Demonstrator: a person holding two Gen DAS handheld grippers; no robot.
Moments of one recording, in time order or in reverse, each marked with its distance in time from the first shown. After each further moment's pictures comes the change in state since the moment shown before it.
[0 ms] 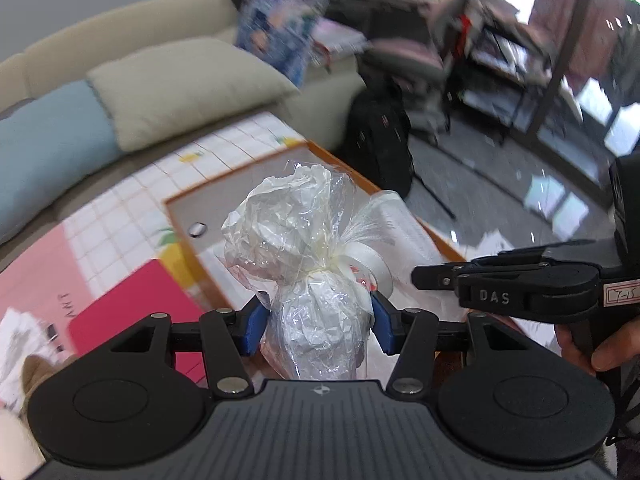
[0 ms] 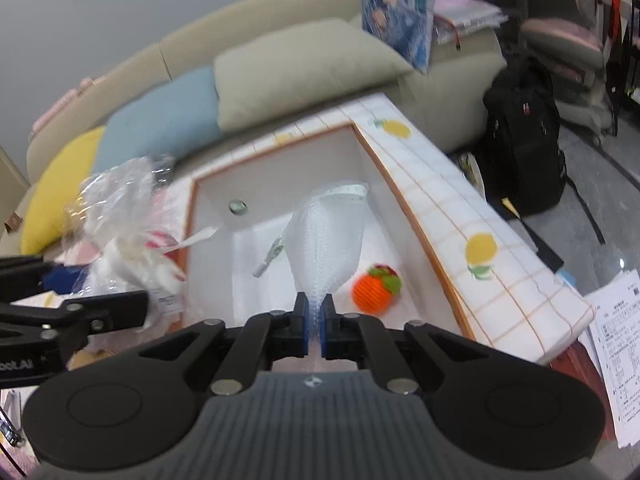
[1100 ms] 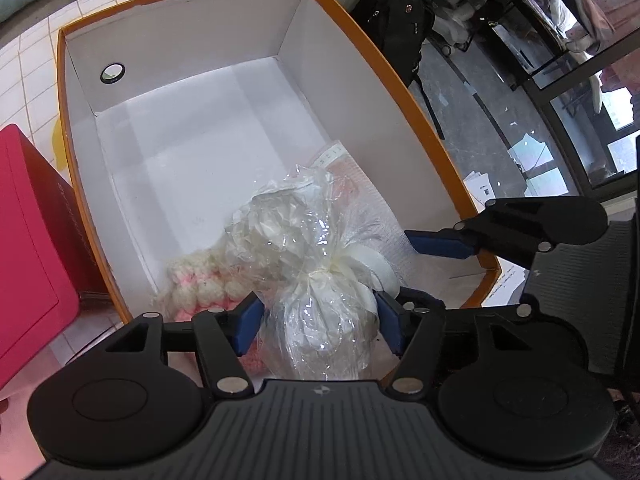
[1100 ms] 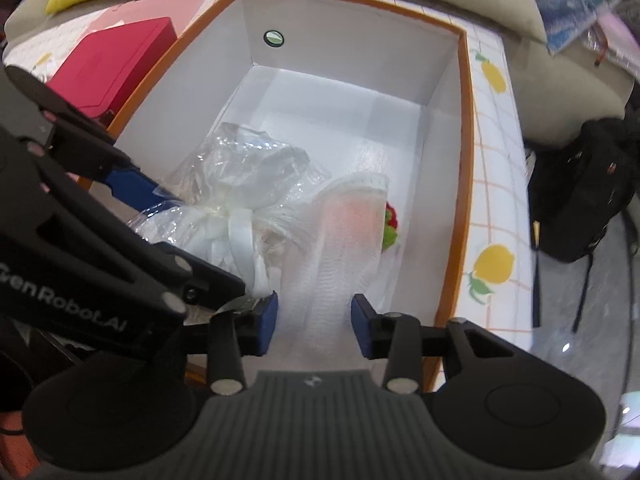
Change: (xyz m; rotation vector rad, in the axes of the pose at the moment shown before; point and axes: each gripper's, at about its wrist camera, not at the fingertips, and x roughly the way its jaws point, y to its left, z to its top) left arm 0.102 0.007 0.013 -0.298 0.406 -0.156; right arm 0.066 -0.001 0.011 -0.601 0.406 -0.020
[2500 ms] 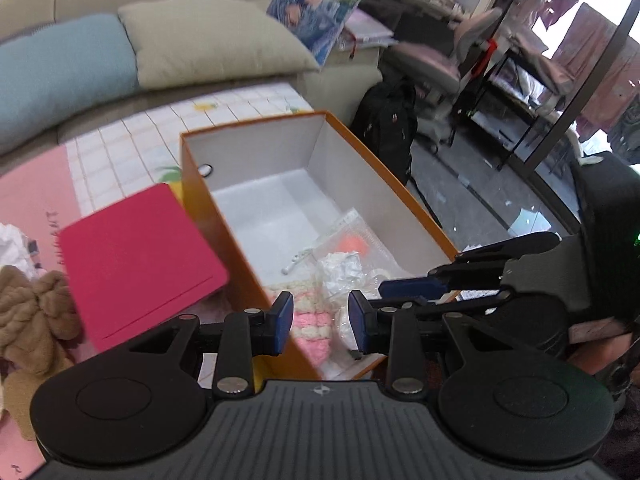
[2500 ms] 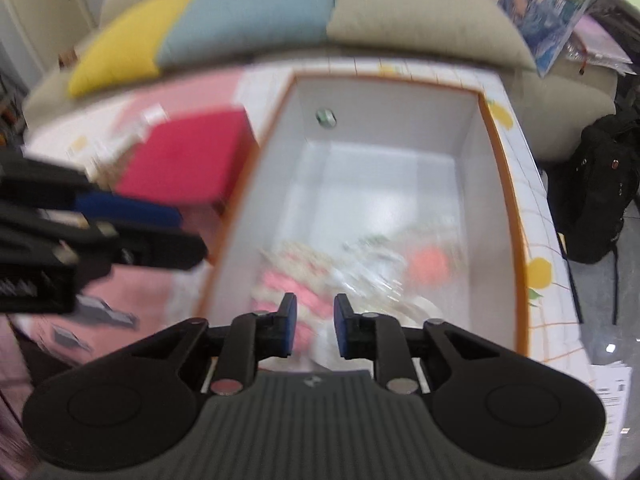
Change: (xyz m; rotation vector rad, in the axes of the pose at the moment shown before) left arm -0.109 0.021 -0.091 0.098 -0.416 0.055; right arm -0.054 0.059 -0.005 0.180 -0.240 0.101
